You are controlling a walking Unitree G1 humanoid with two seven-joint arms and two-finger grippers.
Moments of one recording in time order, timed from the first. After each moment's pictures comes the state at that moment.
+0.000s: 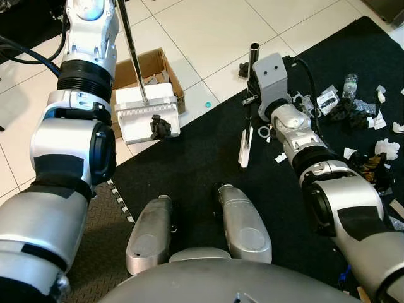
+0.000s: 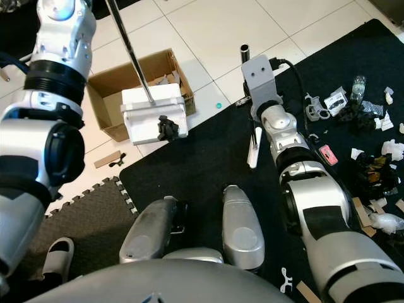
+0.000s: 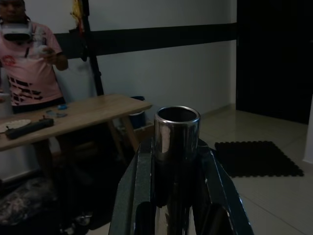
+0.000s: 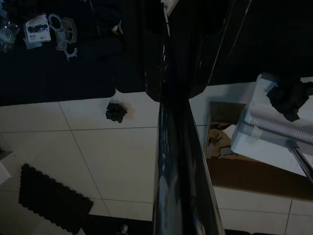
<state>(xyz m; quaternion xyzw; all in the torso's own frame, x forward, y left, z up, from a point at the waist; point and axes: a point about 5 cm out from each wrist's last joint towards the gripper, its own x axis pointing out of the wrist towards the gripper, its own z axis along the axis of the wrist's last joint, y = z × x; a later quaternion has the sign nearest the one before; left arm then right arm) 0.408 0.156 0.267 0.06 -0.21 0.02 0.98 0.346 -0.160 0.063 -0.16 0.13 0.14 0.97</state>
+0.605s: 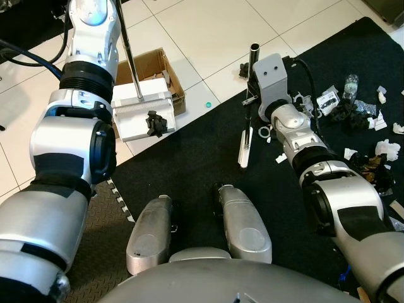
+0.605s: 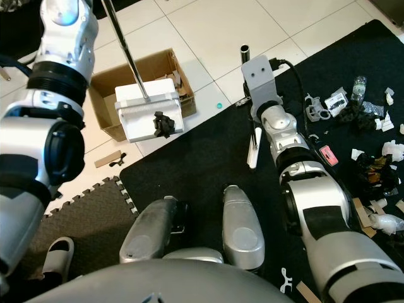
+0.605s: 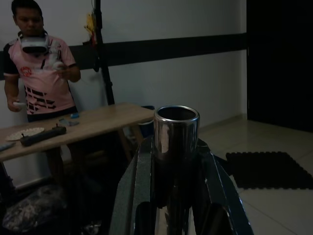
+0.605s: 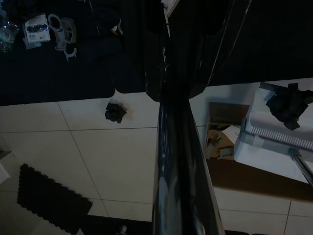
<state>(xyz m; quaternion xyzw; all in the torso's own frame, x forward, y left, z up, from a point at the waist) 0.406 0.155 0.261 0.07 -0.23 0.04 0.97 0.345 -0.160 0.062 -0.16 0.13 0.14 0.97</state>
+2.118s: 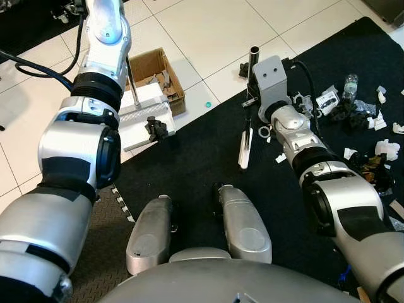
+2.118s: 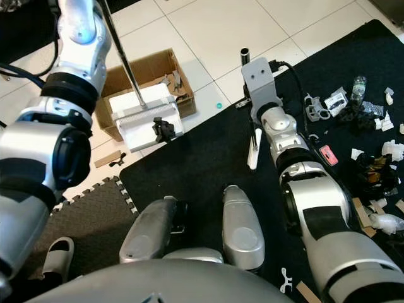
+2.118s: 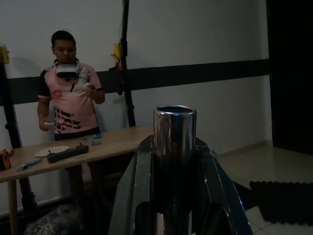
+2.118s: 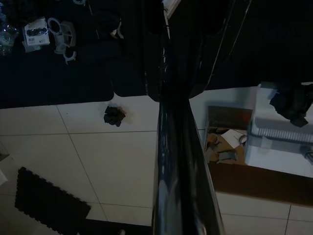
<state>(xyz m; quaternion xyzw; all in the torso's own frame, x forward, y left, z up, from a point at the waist) 0.397 0.151 0.257 0.07 -0.29 0.10 0.95 0.344 -0.161 0.059 -0.16 0.13 0.14 0.97</state>
